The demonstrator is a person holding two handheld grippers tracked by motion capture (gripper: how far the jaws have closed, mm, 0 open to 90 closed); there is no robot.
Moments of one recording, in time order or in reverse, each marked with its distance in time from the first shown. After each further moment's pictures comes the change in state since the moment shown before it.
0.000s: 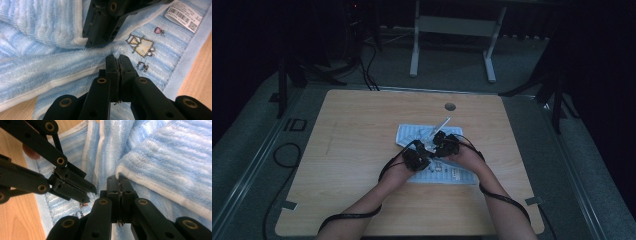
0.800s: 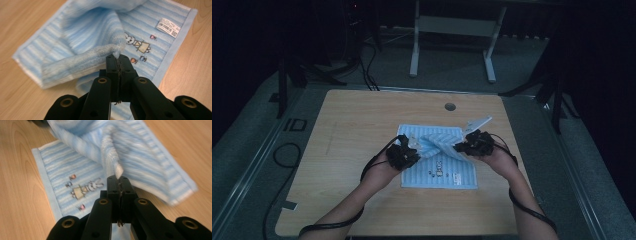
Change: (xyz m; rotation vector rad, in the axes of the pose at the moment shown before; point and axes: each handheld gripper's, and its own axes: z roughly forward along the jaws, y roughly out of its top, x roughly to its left) left arm 0.003 -0.011 -0.087 -0.097 0.057 0.010; right arm 0.007 -0.054 -0.105 -0.160 -0.152 0.013
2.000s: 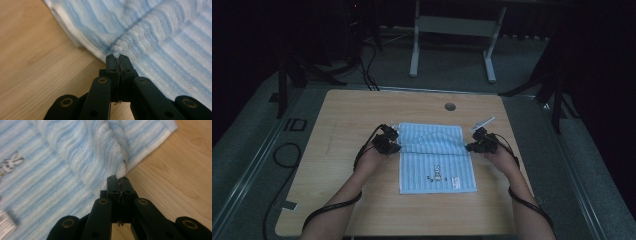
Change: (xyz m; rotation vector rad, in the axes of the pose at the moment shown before) left arm 0.086 -0.040 0.065 0.146 0.031 -0.277; right arm -0.060 -0.048 0.052 0.155 -0.089 0.221
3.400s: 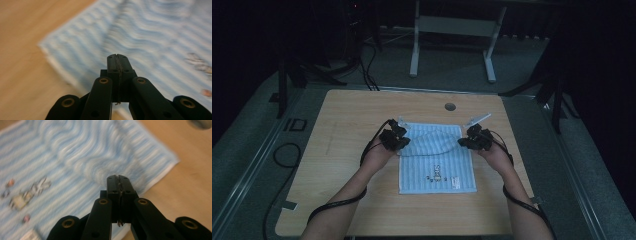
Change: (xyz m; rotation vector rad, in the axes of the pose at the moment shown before) left arm -0.019 0.028 -0.018 -0.112 0.004 0.109; right arm 0.024 0.030 -0.021 -0.109 -0.008 -0.048
